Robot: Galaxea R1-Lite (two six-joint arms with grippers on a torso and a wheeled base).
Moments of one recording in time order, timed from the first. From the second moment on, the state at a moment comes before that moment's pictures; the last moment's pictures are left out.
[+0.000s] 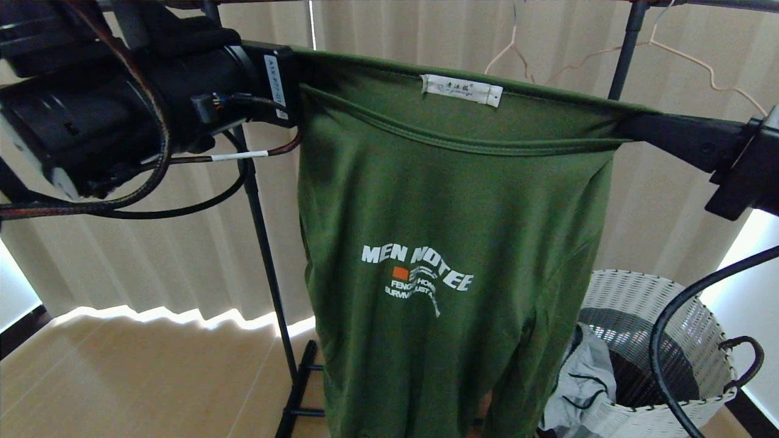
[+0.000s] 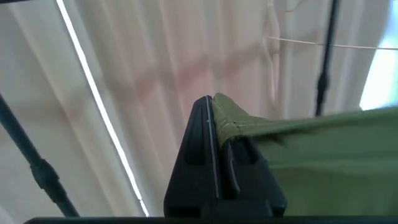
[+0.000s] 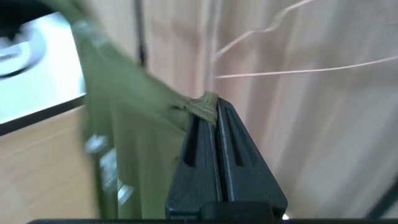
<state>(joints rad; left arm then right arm) -0.58 1.55 -1.26 -0.45 0.12 0.15 0.51 1.23 -0.91 -0.40 0.11 0.06</state>
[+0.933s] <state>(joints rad) -0.56 1.57 -1.23 -0.42 0.13 0.15 0.50 1.20 -0.79 -0.42 0.17 -0.07</state>
